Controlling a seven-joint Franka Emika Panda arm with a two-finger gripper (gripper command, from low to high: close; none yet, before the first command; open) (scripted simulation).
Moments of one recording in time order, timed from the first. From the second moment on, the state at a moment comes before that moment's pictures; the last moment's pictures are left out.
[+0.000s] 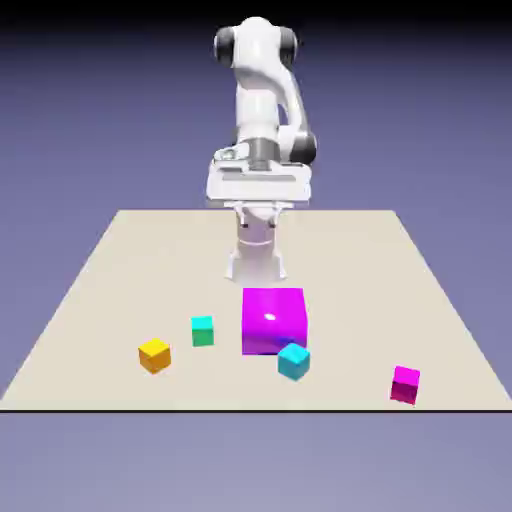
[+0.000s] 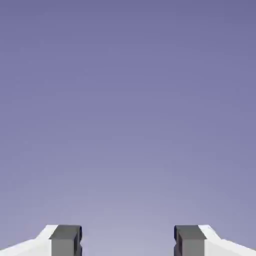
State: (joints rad) arm -0.01 -0.53 0.01 -2.81 0.03 3.06 0.73
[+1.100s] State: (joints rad) arm -0.59 0.55 0.21 -2.61 0.52 3.63 0.57
